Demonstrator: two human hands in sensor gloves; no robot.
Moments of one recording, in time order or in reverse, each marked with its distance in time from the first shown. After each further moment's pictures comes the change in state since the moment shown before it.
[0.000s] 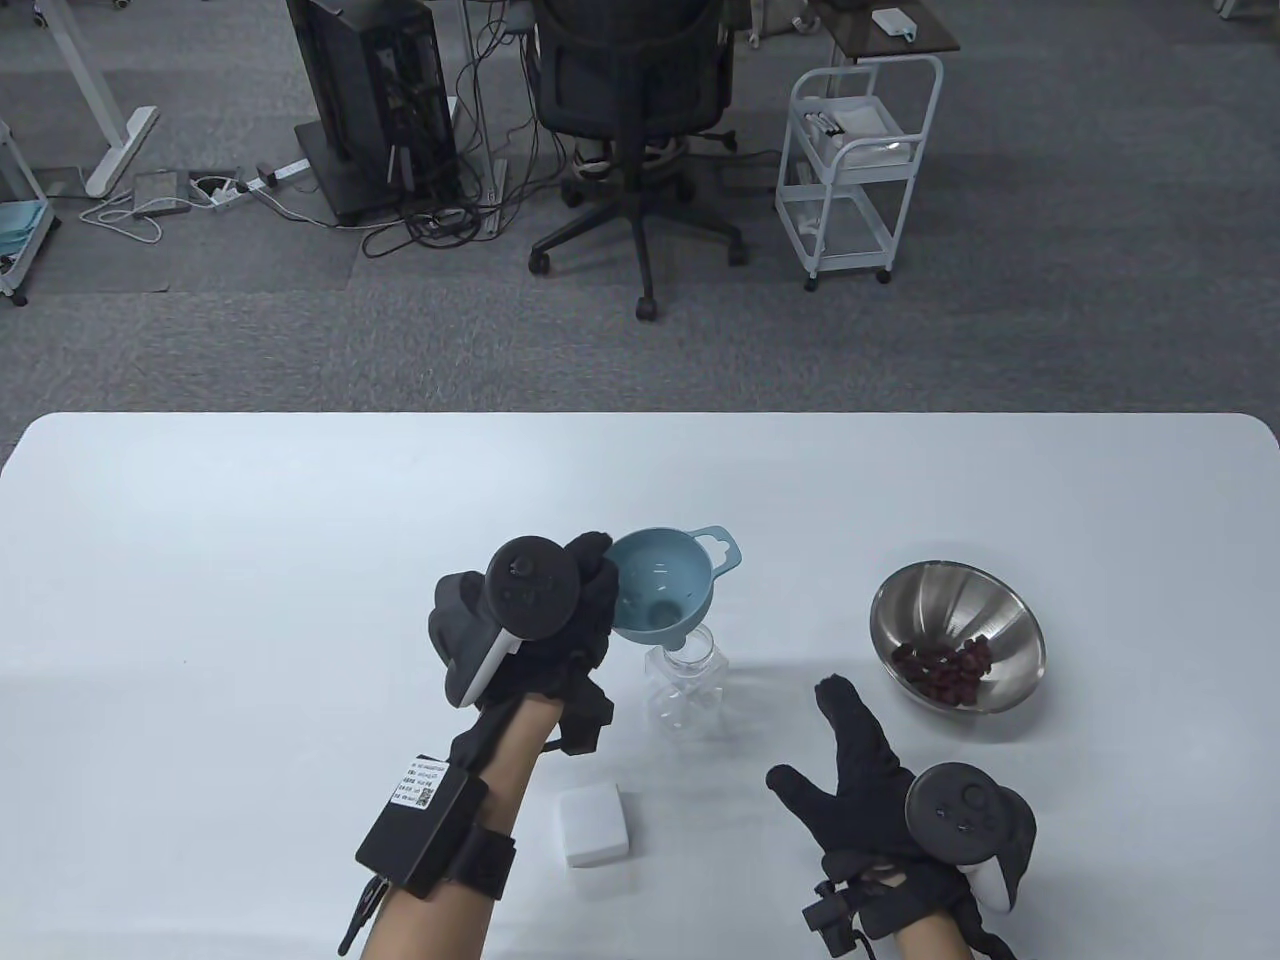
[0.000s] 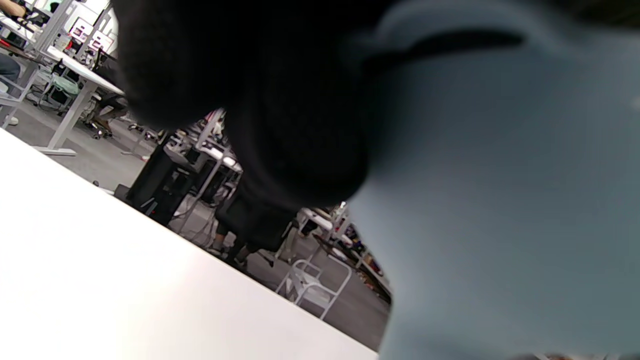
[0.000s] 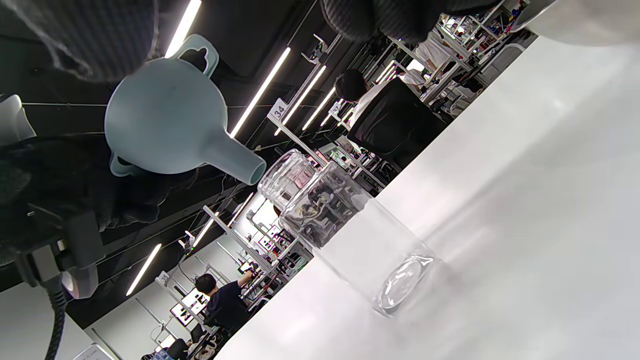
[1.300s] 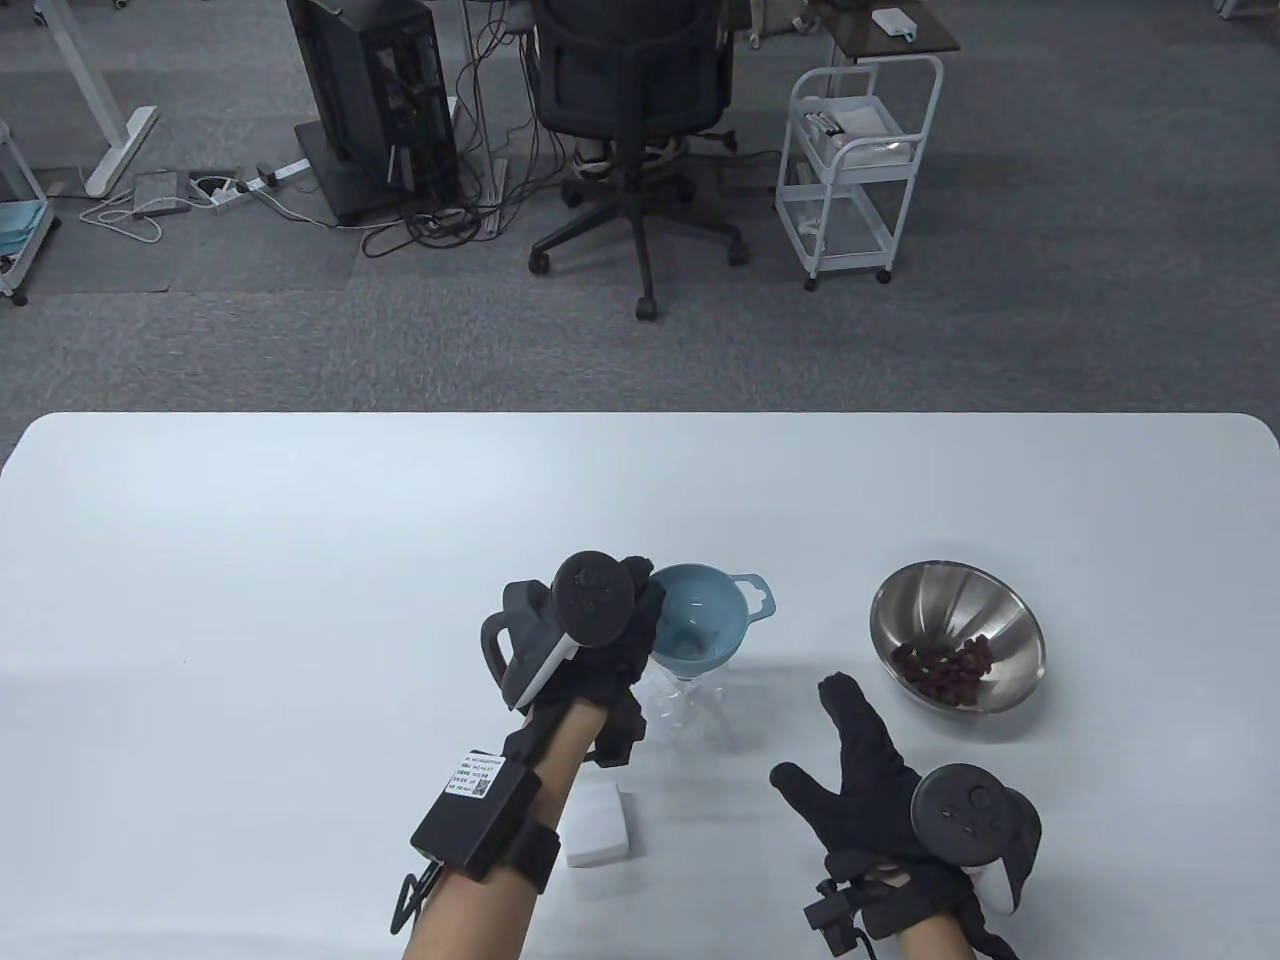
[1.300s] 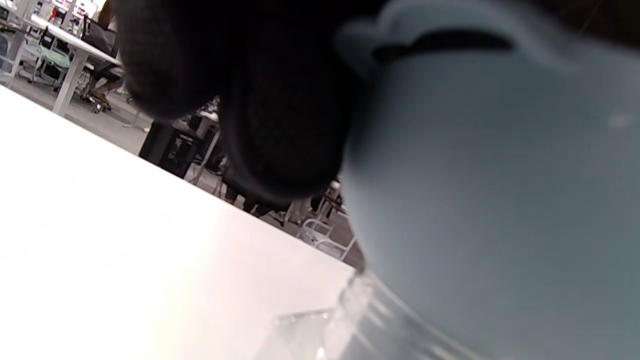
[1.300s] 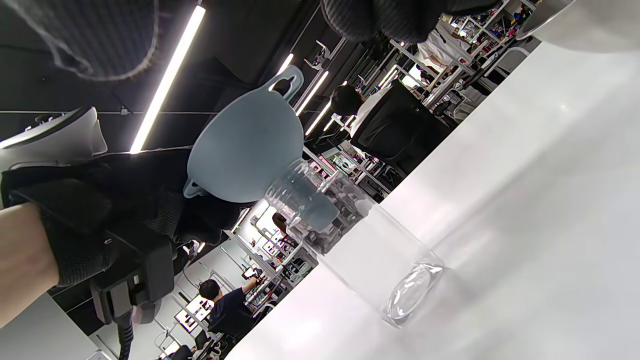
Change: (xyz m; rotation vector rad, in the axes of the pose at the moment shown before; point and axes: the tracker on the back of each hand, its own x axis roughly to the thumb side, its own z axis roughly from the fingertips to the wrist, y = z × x) left_hand 0.004 -0.047 -0.003 -0.106 0.003 -0.052; right_hand 0.001 -0.003 0.000 -0.018 -0.009 -0.015
